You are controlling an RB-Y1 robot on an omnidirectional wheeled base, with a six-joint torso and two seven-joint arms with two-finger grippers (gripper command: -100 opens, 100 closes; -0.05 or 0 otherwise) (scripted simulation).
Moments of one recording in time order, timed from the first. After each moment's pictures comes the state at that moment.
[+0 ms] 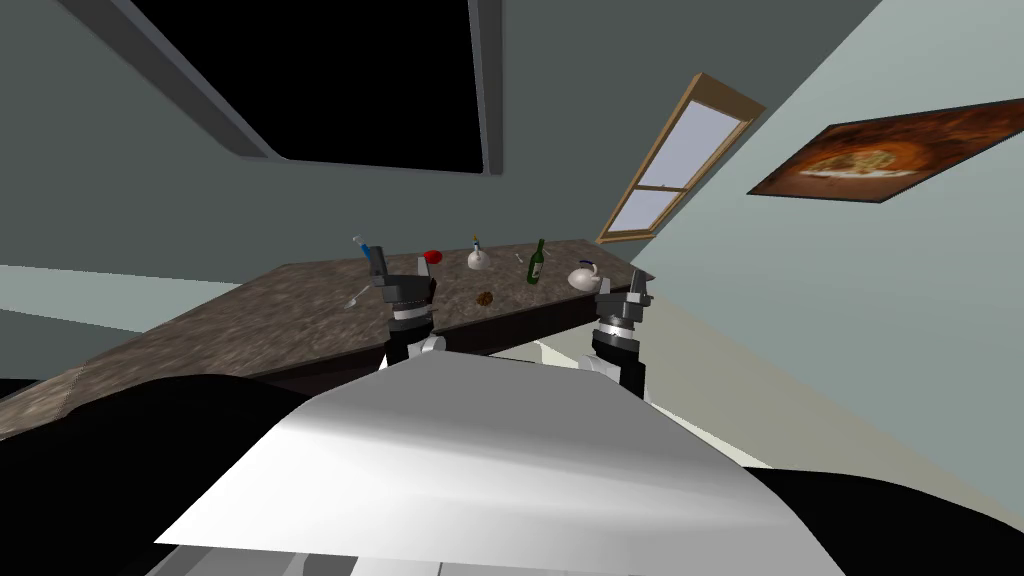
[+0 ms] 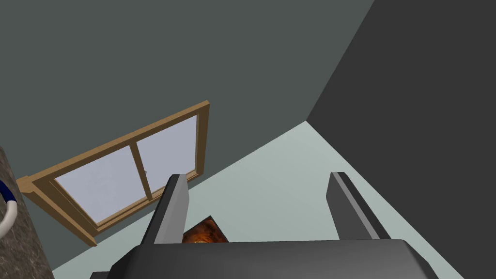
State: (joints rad) left arm 0.54 -0.03 0.05 -2.30 0.07 -0.62 0.16; right arm 0.53 -0.03 0.01 -2.33 -0.09 -0.38 -0.15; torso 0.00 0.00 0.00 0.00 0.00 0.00
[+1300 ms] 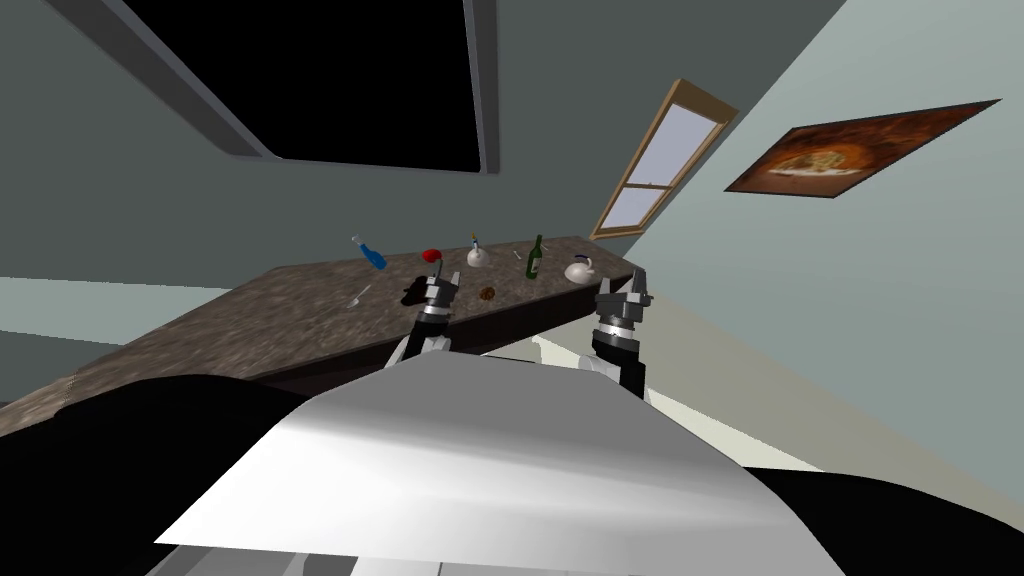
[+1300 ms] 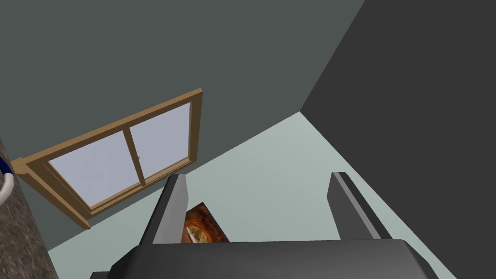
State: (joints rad) left arm 0.48 0.15 -0.05 -2.17 -0.01 -0.42 0.18; right arm 0.53 -0.03 0.01 -2.33 -0.09 -0.38 -0.15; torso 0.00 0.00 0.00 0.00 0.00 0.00
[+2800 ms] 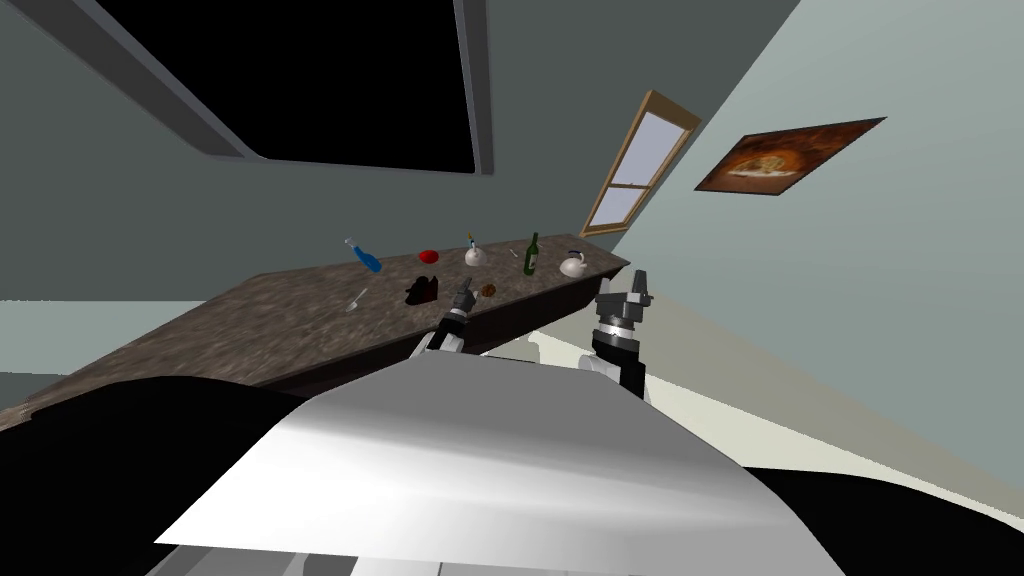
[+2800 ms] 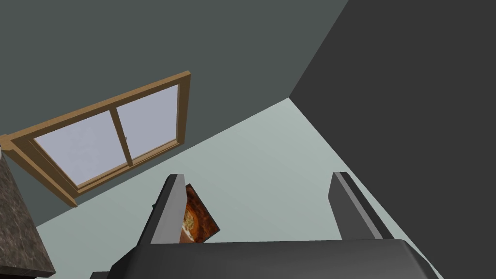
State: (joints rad) left arm 0.39 0.15 -0.15 -1.97 -0.05 -0.12 0.20; right arm 0.53 -0.03 0.01 -2.33 -0.09 -0.38 -0.15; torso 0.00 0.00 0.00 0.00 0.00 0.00
